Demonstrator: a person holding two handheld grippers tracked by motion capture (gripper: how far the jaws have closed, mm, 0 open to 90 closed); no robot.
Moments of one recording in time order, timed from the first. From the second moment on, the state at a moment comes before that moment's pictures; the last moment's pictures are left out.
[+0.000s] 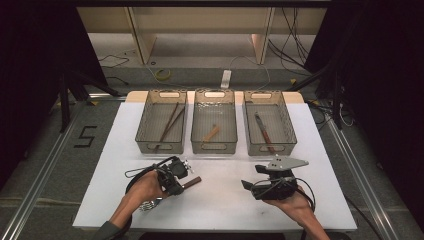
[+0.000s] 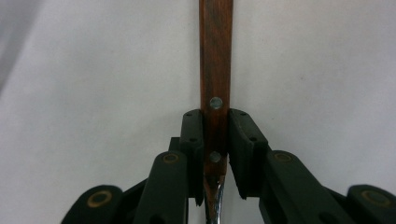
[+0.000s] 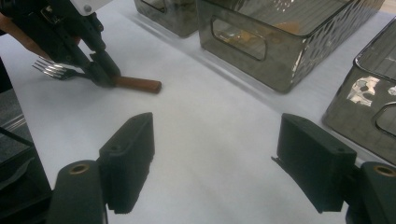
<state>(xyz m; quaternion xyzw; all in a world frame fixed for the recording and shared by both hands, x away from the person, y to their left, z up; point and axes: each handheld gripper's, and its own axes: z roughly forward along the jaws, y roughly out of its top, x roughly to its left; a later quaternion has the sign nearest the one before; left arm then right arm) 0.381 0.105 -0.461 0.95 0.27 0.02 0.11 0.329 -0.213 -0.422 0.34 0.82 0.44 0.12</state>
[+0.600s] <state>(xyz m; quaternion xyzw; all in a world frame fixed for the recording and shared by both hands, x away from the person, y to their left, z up) 0.379 0.106 -0.450 0.95 0.28 -0.01 0.13 0.323 -0.203 -0.419 0.32 0.83 0.45 0.12</state>
